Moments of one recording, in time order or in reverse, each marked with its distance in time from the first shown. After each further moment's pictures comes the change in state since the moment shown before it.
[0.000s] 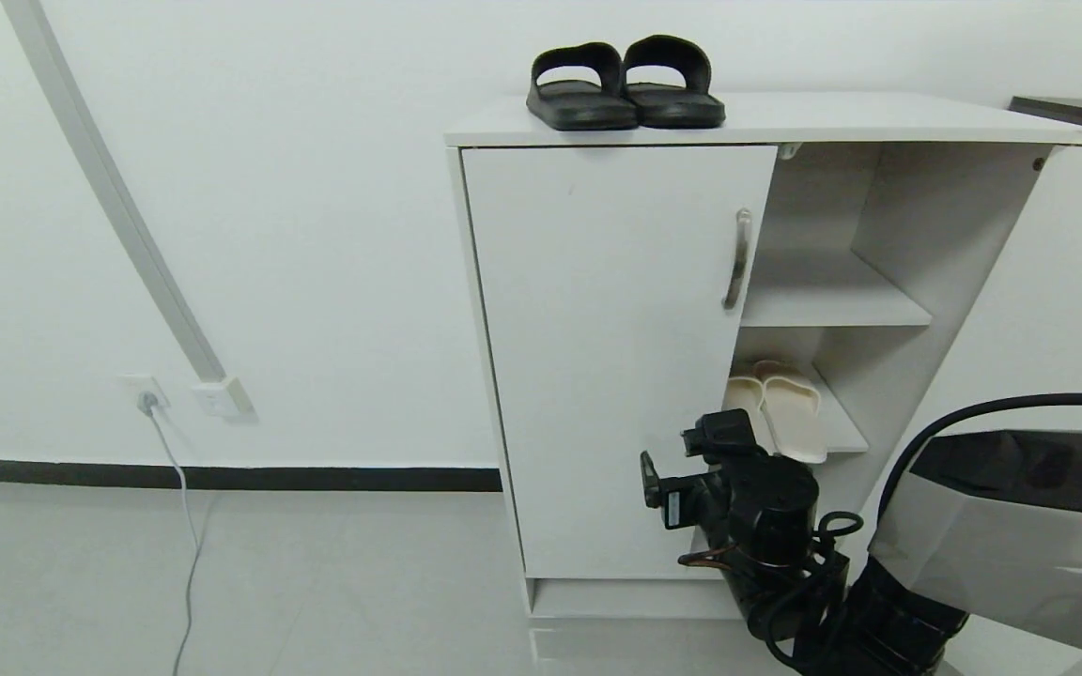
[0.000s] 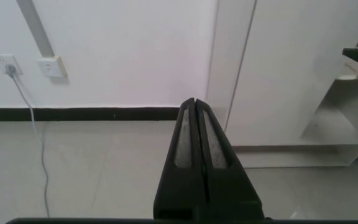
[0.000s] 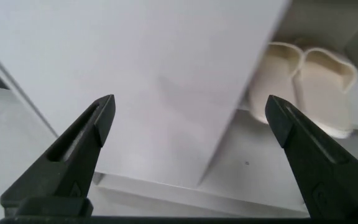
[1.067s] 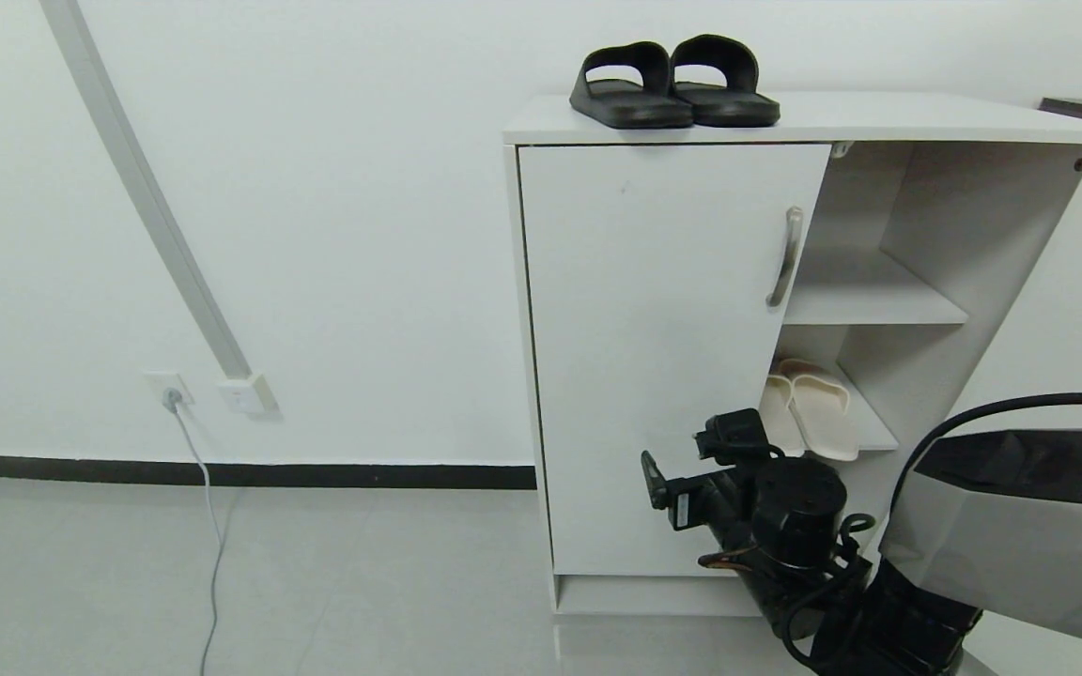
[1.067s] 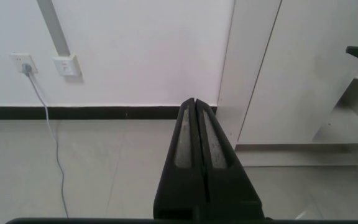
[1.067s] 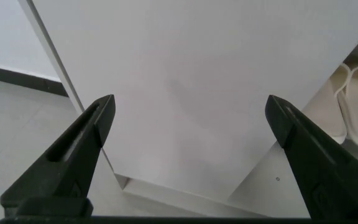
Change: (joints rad) left arm 0.000 0.000 0.000 0.000 0.000 0.000; right arm -0.031 0.001 0.052 -0.096 0.121 -0.021
